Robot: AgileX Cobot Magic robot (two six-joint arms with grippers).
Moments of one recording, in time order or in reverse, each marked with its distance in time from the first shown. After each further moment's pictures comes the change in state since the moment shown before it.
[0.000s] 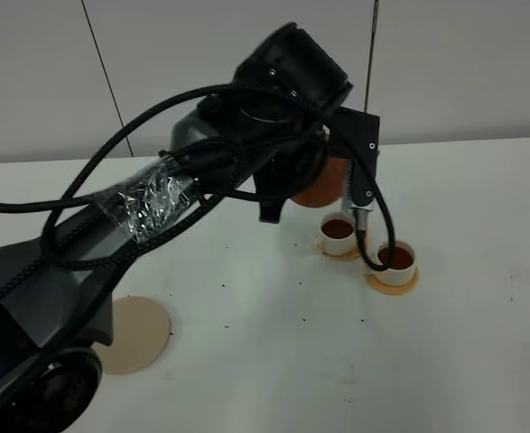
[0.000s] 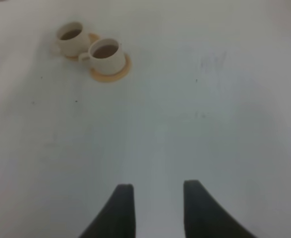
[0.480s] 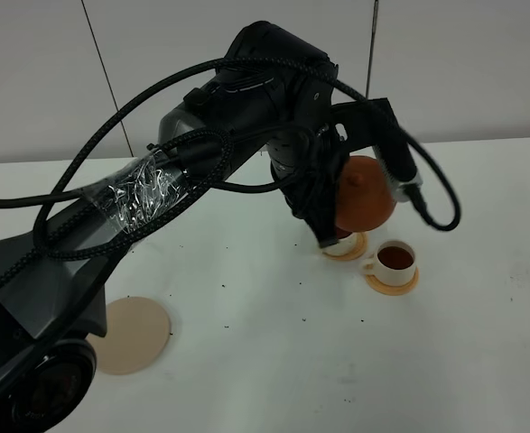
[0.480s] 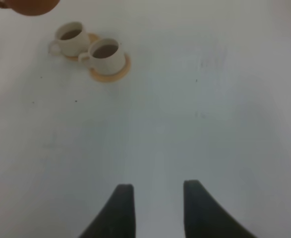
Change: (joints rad) left arm 0.028 -0.001 0.000 -0.361 0.002 -0.285; right arm 0.000 0.000 0.000 0.000 0.000 0.000
